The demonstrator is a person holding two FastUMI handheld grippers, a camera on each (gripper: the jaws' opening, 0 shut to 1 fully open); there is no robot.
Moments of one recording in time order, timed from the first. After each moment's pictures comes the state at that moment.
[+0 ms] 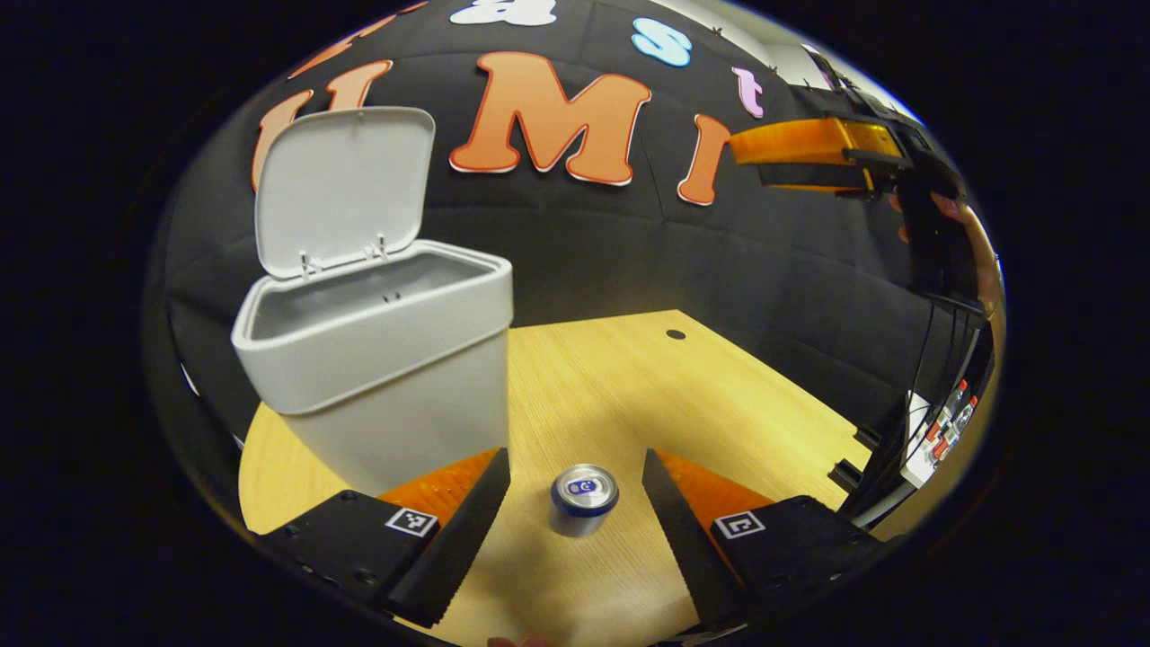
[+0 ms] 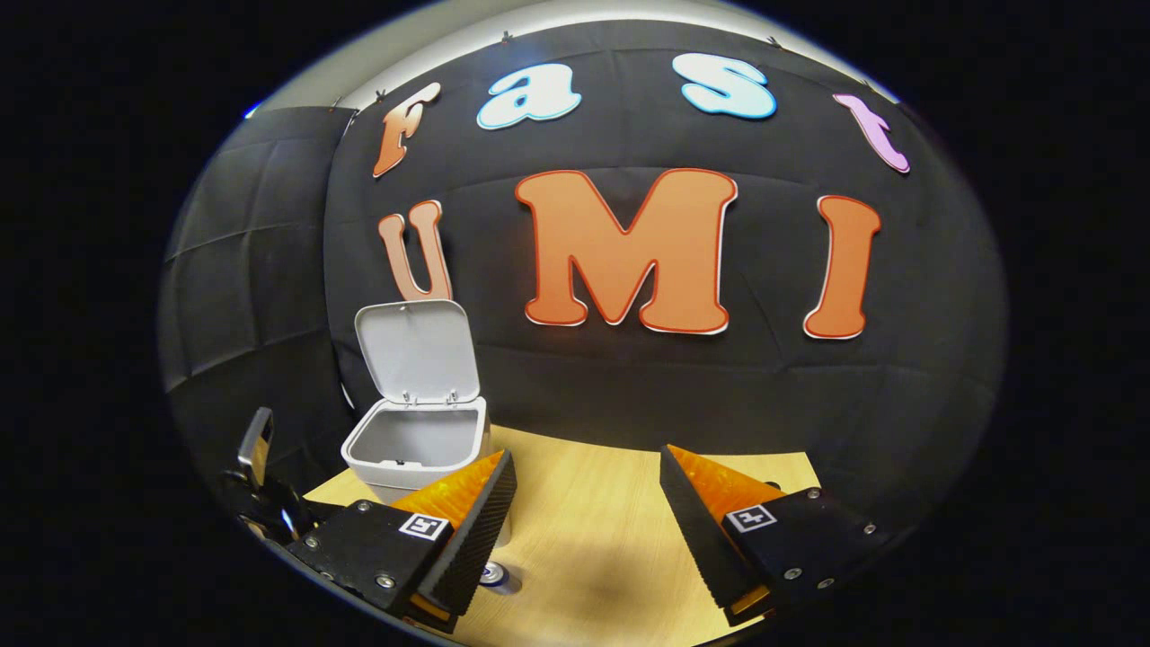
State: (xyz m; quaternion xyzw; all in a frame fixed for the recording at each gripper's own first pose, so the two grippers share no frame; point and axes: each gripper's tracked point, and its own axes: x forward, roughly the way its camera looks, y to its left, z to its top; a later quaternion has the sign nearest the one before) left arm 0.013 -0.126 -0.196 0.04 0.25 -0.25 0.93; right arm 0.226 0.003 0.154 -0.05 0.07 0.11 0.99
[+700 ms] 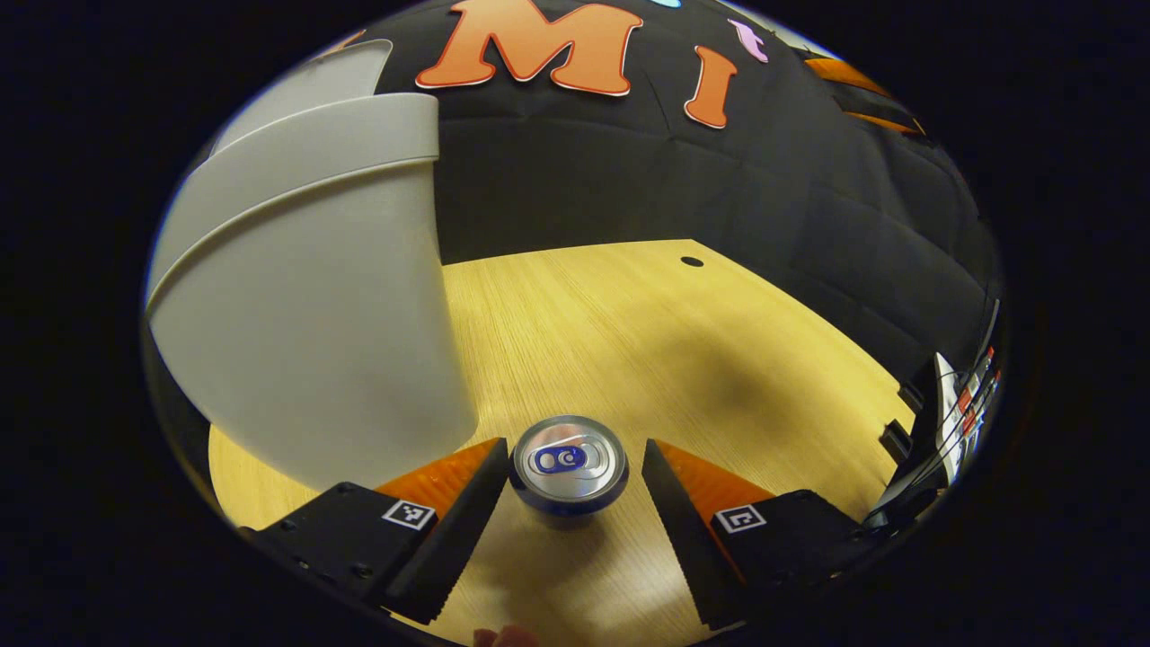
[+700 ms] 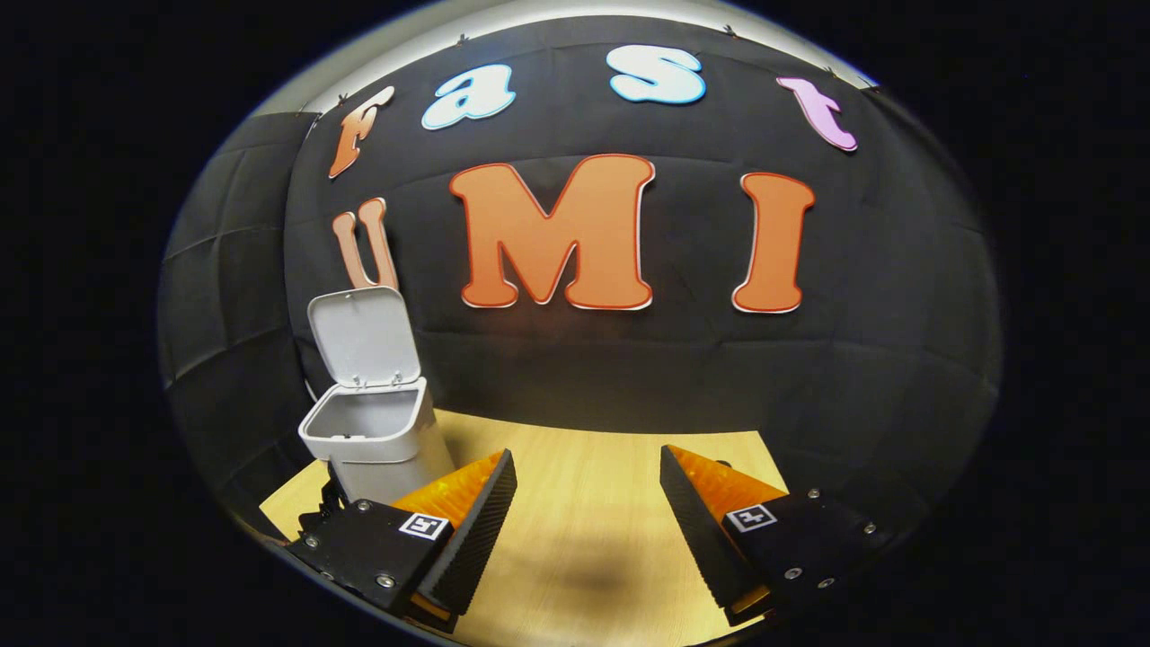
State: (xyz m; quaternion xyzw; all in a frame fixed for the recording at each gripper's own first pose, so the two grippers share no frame) left arm 0.046 -0.159 -0.309 0.08 0.31 -0.23 0.92; right arm 0.217 -0.081 0.138 -0.03 0.07 0.03 1.00
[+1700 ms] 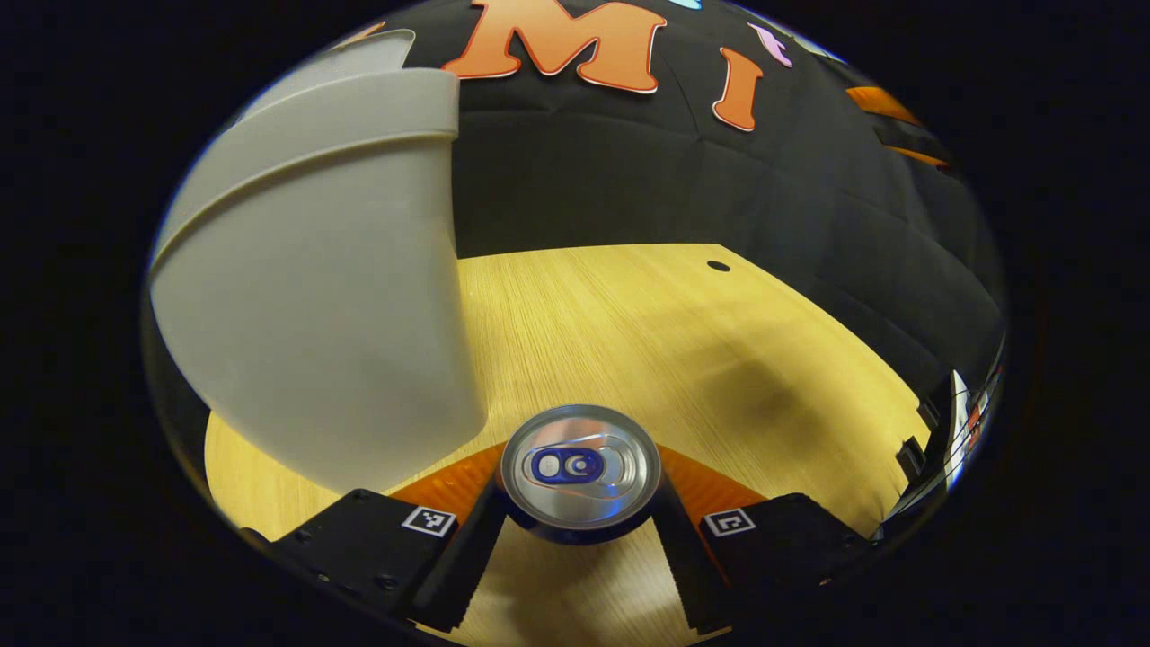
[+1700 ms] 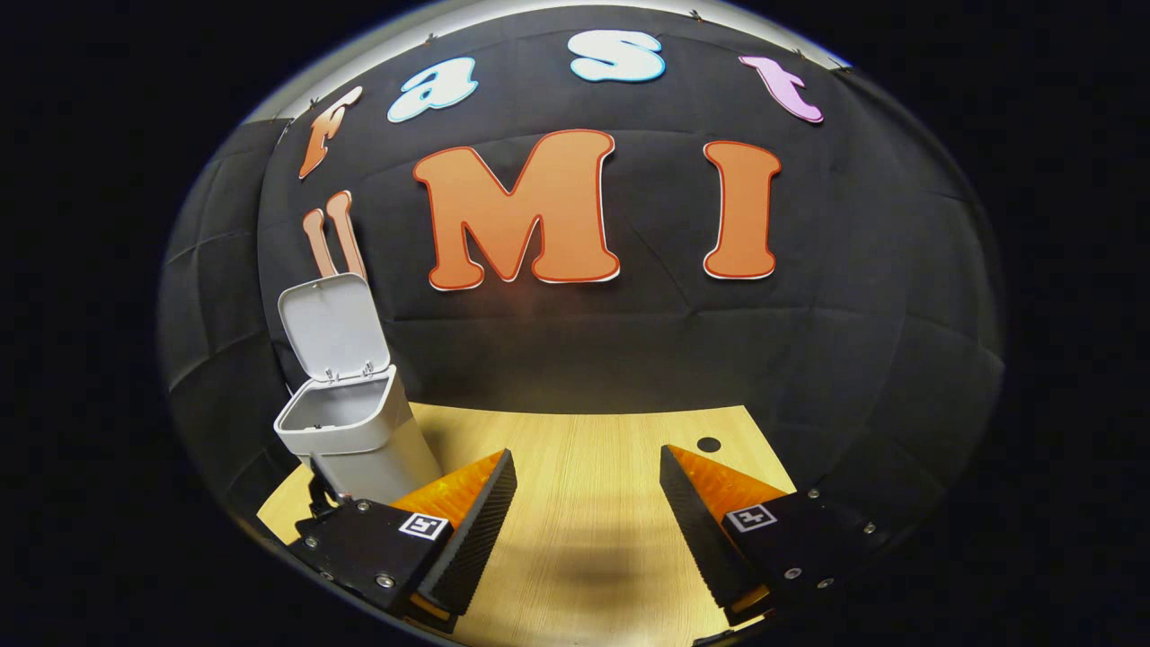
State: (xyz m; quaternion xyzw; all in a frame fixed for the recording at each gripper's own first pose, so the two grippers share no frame) left arm 0.057 -0.155 -0.305 0.06 0.31 -0.20 0.93; right arm 0.218 -0.093 0.104 -0.01 0.10 0.02 0.99
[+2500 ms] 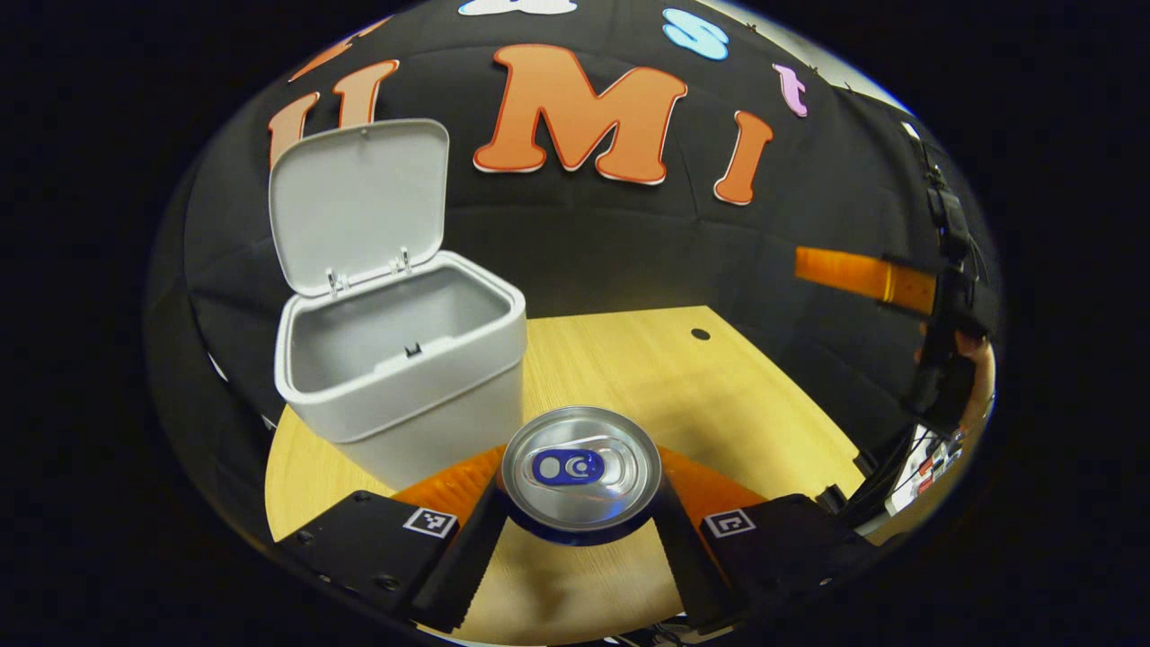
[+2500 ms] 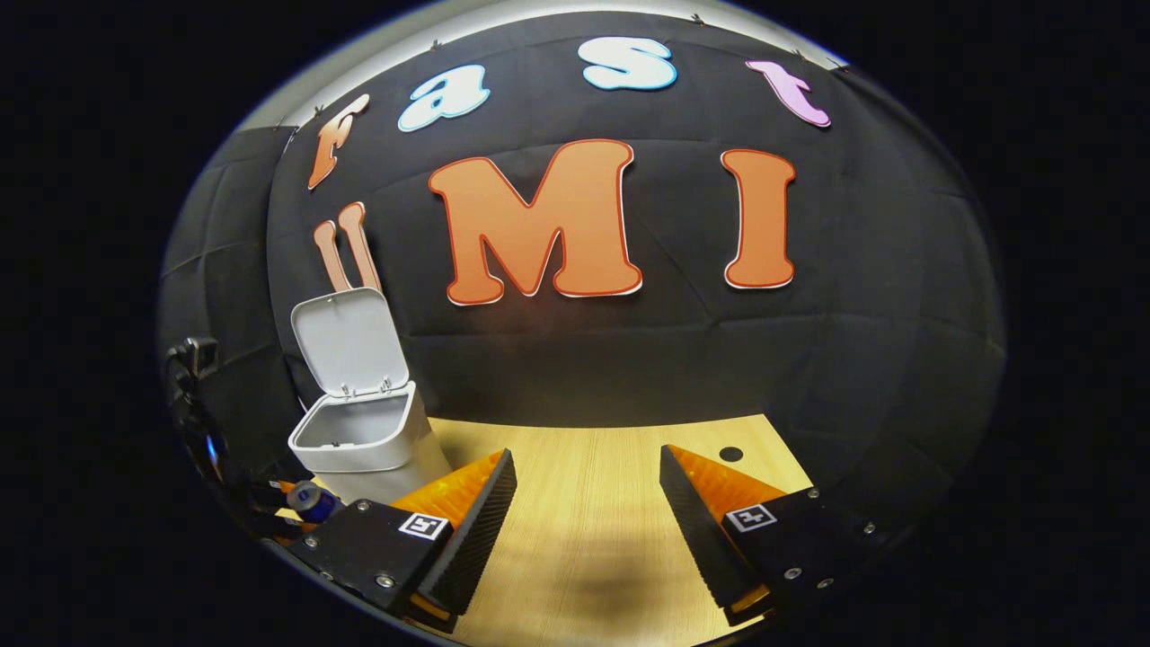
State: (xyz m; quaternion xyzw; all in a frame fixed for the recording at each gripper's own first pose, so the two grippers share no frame) left arm 0.020 -0.123 -0.105 0.04 0.28 -0.19 0.94; right arm 0.229 -0.065 0.113 0.01 0.08 0.03 1.00
